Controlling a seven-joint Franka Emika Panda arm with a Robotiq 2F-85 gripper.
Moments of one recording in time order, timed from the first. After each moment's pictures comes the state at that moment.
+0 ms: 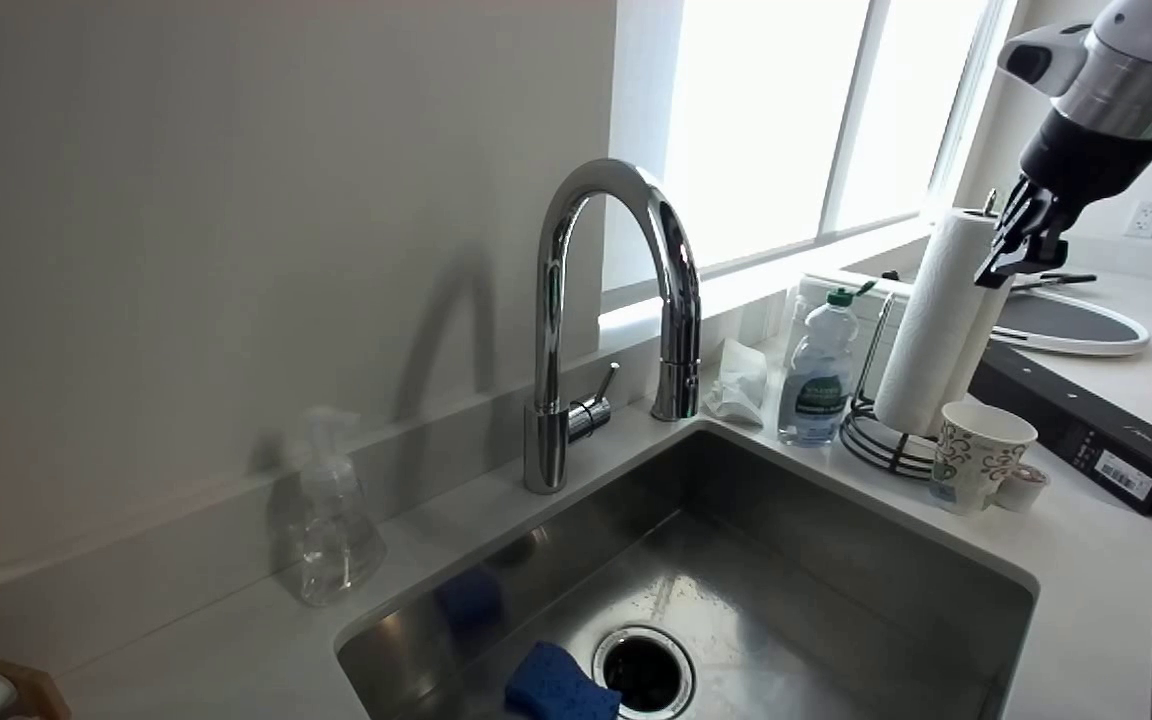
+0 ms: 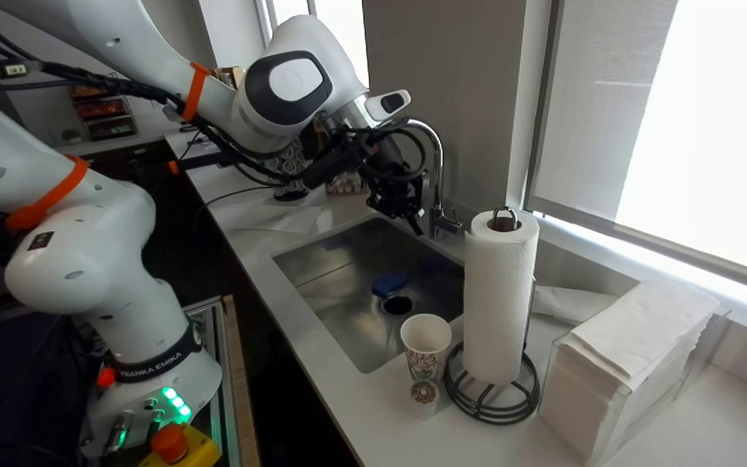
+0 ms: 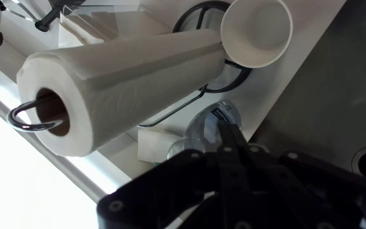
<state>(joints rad) -0.15 -0.50 -0.04 -2.71 -0.68 2.57 -0.26</state>
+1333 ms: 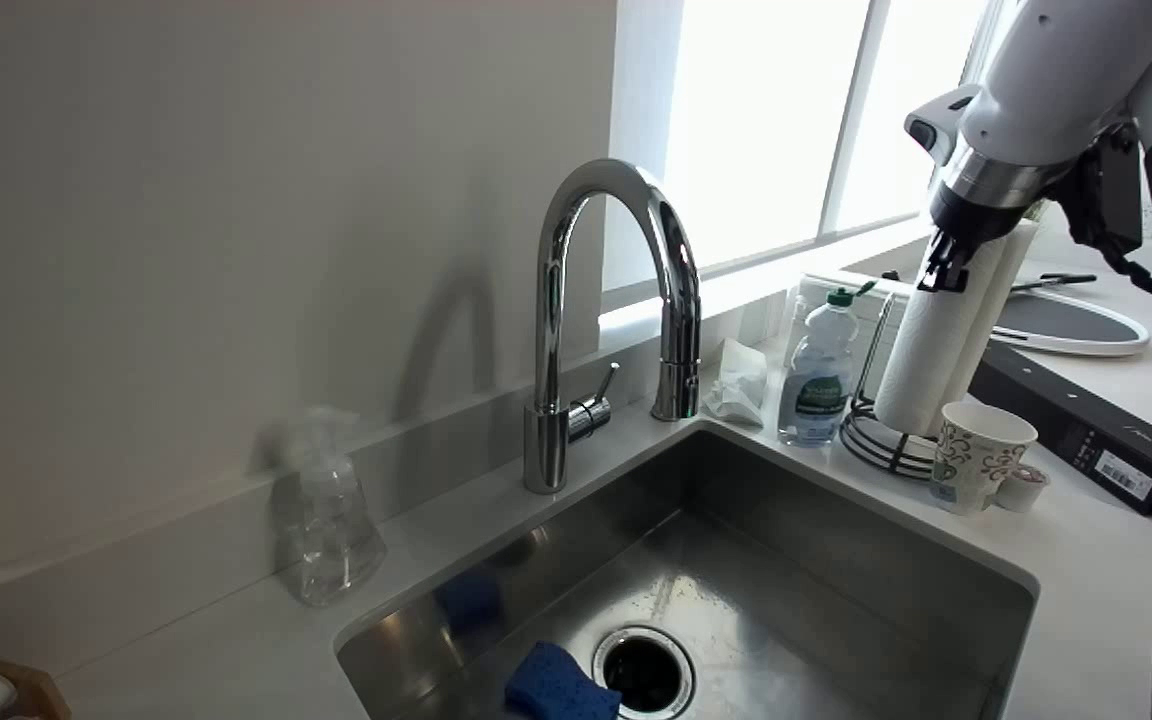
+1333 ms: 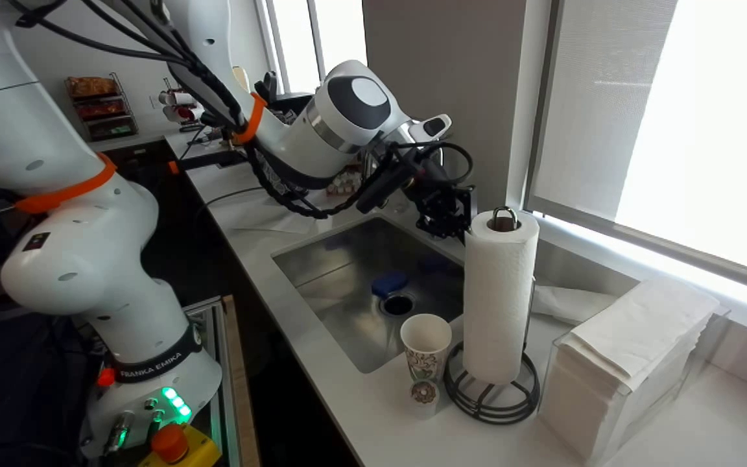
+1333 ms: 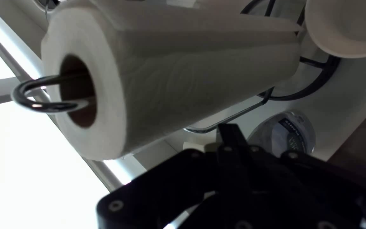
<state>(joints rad) -0.20 -0.18 -0.02 -2.50 -1.17 2.60 0.21</state>
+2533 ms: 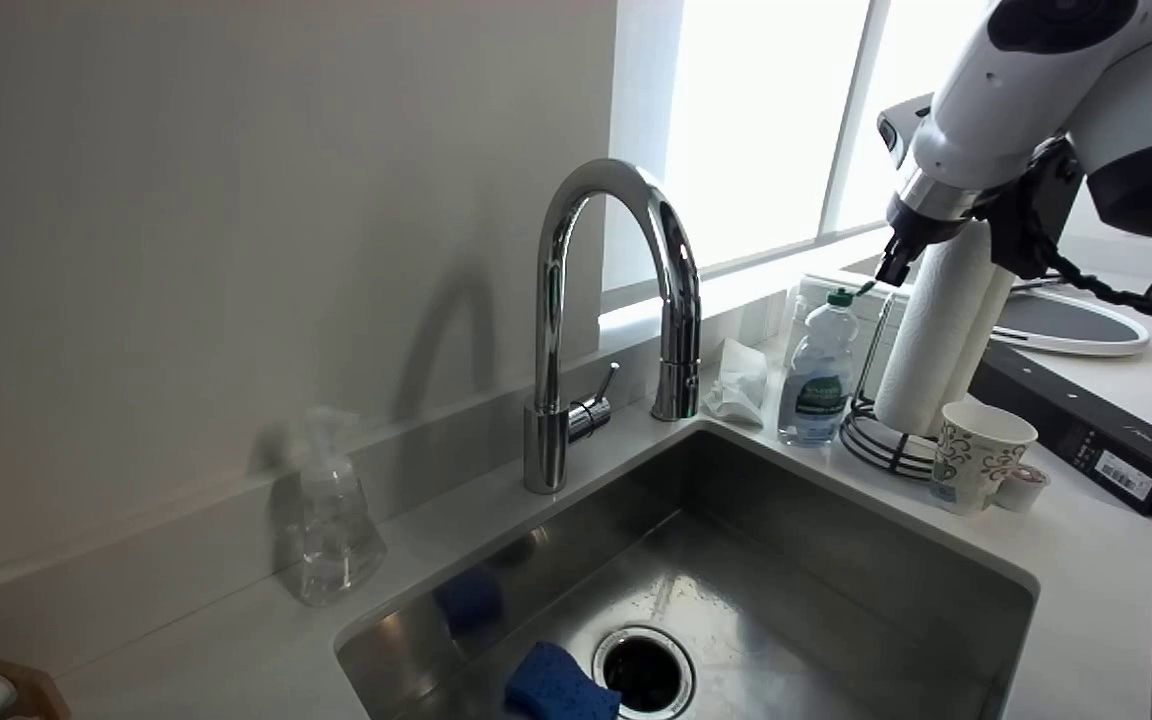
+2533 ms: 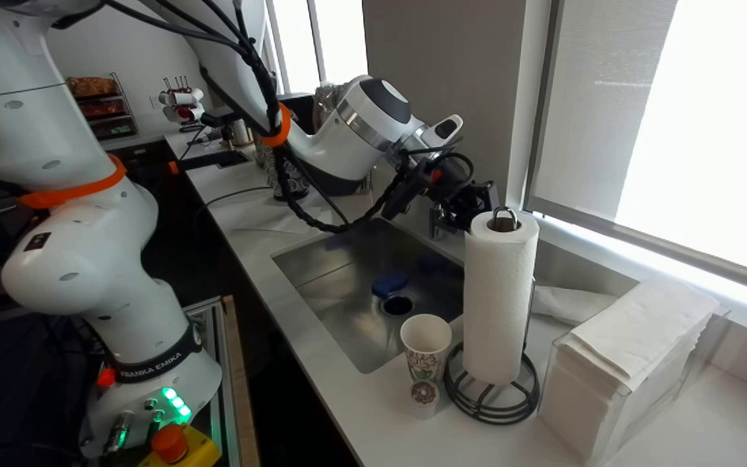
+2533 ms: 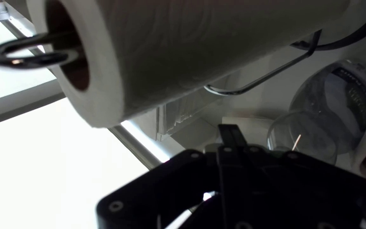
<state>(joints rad) -0.19 -0.06 -0.02 -2.38 -1.43 2.61 0.62</state>
